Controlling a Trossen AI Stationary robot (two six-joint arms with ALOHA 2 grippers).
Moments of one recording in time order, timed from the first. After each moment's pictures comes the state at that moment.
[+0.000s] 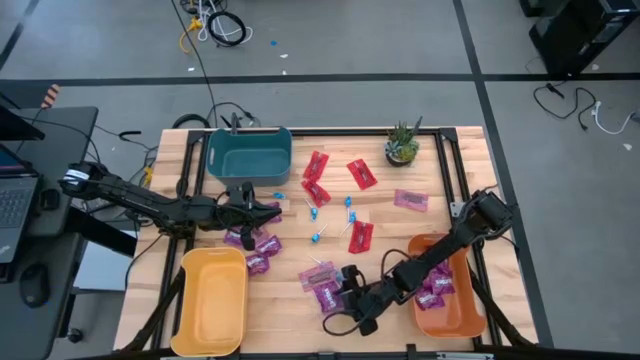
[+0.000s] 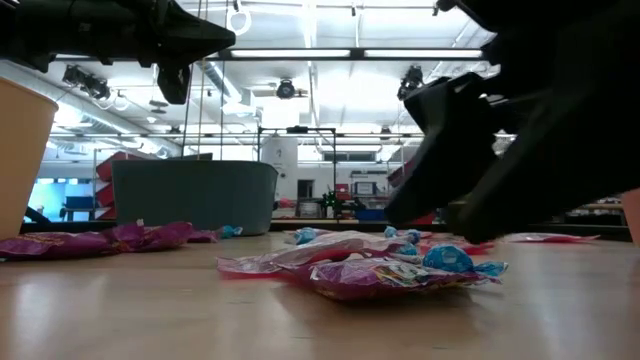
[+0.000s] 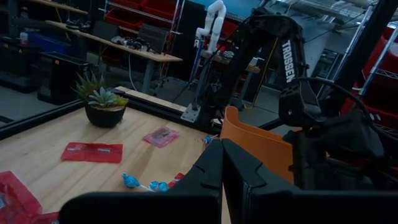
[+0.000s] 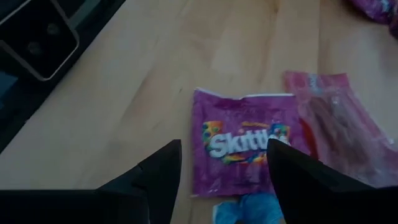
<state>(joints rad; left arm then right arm) -0.22 0.94 0.29 0.71 -0.36 -0.30 0.61 1.95 1.02 0.16 0.29 0.16</state>
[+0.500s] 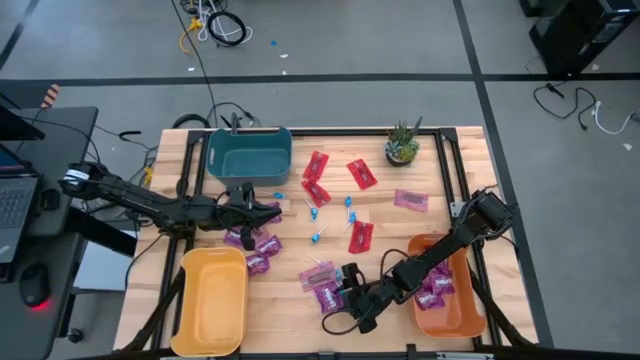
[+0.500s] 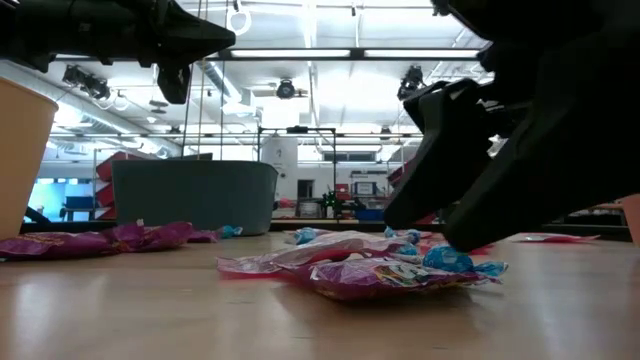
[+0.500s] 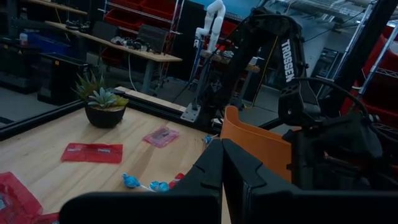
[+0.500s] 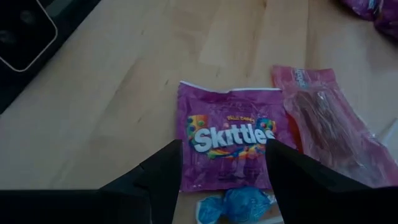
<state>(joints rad) -0.22 0.94 0.29 0.71 -0.36 -0.29 0.60 1.95 1.02 0.14 0.31 0.15</state>
